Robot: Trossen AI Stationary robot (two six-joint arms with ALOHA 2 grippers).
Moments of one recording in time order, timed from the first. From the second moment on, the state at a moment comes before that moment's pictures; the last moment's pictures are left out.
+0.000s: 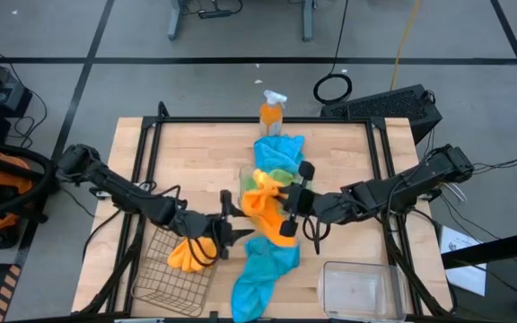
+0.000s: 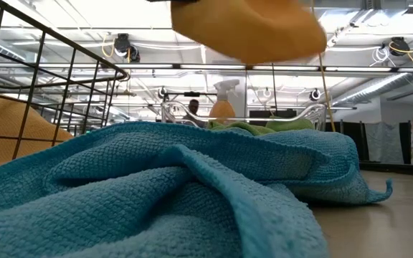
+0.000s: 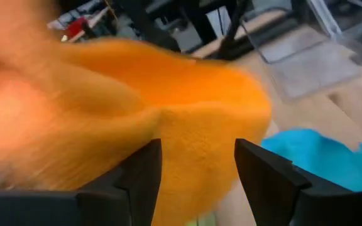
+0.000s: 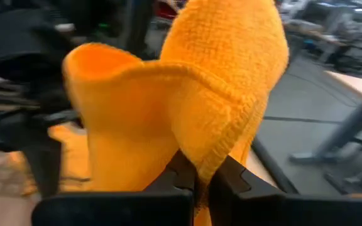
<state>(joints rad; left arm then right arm) -0.45 1.43 0.89 0.21 -0.51 0.37 0.37 1.46 1.26 -0.13 0.73 -0.01</state>
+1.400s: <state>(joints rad) -0.41 1.35 0.89 0.28 -0.68 0.22 0.37 1.50 1.26 -0.12 0.60 0.03</state>
